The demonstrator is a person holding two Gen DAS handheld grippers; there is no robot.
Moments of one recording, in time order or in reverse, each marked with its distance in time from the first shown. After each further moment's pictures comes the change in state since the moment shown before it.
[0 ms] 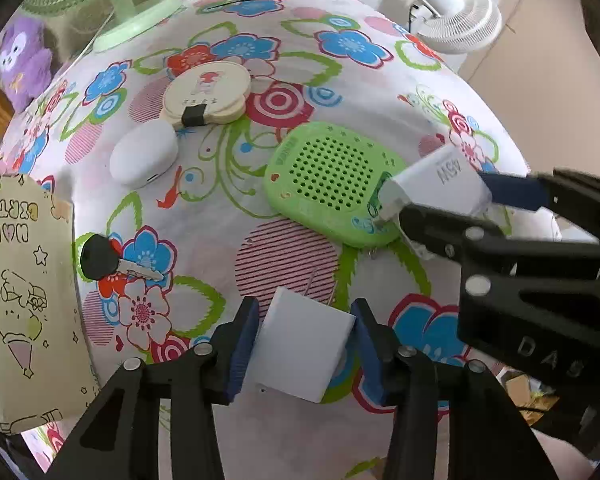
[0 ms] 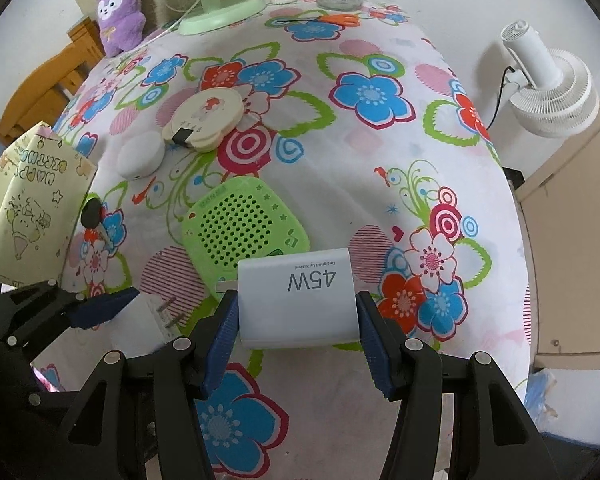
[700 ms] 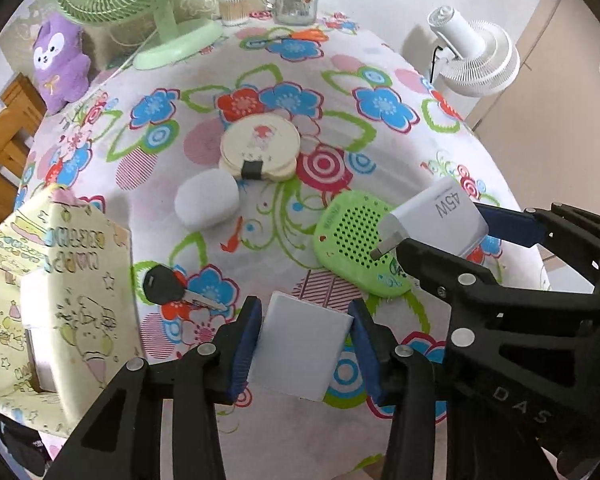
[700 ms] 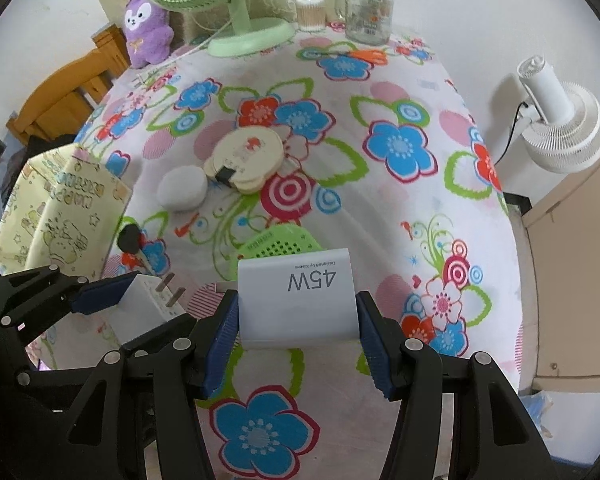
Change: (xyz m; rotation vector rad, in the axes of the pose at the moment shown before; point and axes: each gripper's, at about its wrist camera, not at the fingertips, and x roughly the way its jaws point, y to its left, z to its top) left arm -0.049 0.026 0.017 -0.067 -0.076 0.034; right arm -0.032 0.027 0.029 -0.049 -0.057 0.026
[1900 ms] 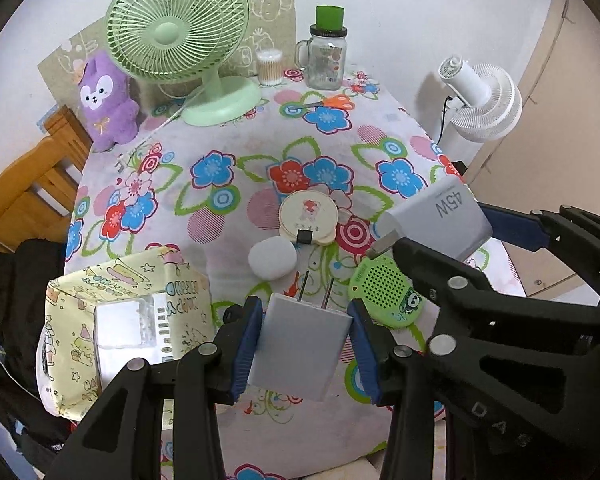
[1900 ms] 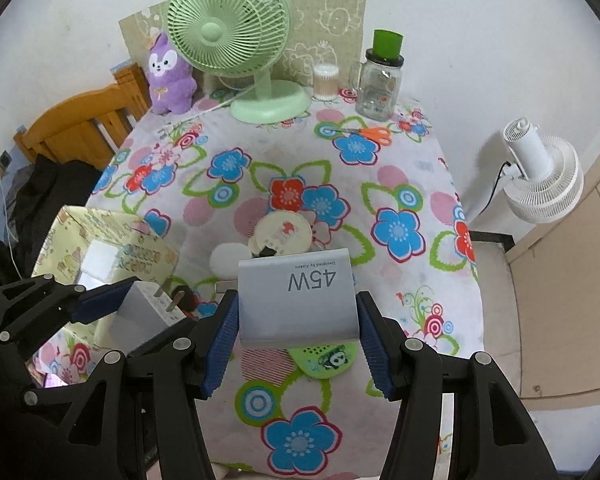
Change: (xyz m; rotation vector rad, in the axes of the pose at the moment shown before) left arm -0.085 0.025 0.022 -0.013 -0.115 0.062; right arm -0.079 0.049 0.043 -0.028 -0.120 -0.044
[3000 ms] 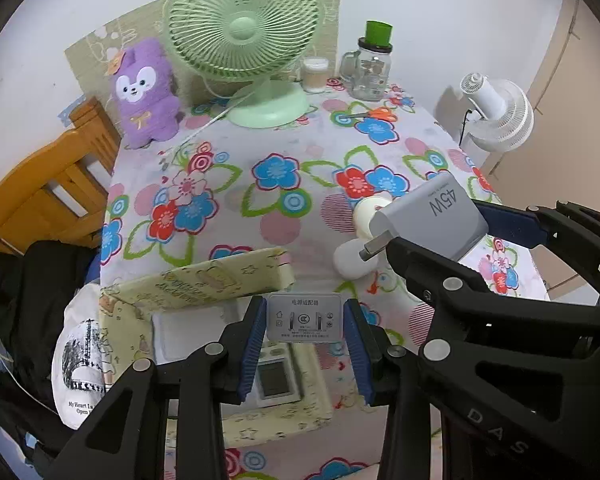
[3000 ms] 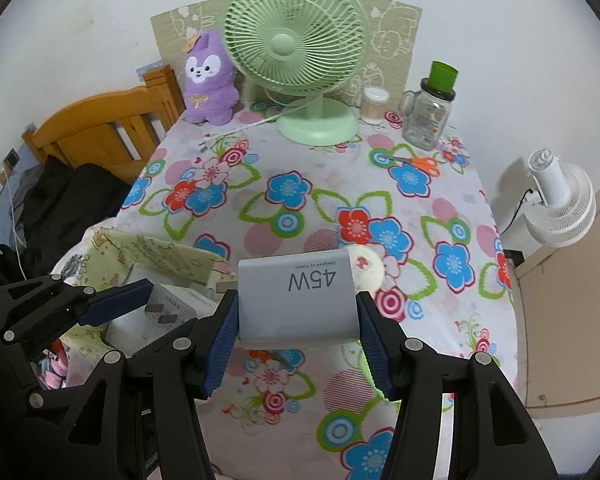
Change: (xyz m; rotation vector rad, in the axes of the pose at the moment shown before) left arm -0.017 0.102 -0.007 -0.003 -0.021 -0.001; right arm 0.006 0.102 0.036 -0.031 -0.021 0.001
